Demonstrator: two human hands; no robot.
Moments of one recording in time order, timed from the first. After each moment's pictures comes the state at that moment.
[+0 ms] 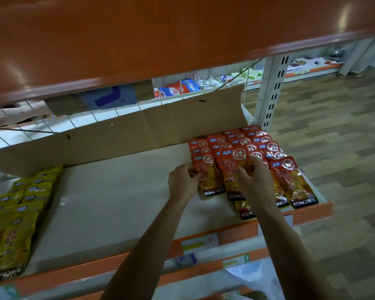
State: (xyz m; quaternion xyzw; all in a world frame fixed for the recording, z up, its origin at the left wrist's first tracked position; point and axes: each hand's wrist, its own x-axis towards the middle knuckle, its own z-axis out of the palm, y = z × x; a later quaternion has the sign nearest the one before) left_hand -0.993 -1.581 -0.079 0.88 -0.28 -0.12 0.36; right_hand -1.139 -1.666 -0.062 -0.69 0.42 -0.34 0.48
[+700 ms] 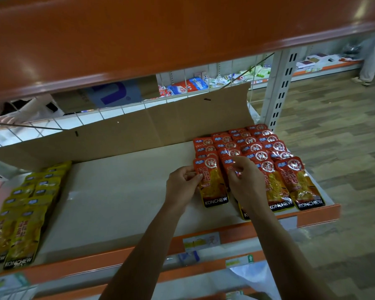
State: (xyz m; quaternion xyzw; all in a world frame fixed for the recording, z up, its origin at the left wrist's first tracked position) left_hand -1.000 -1.561 -0.085 0.77 -0.18 -0.23 0.57; right_hand -1.125 -1.654 -0.057 -0.77 0.40 -0.30 0.38
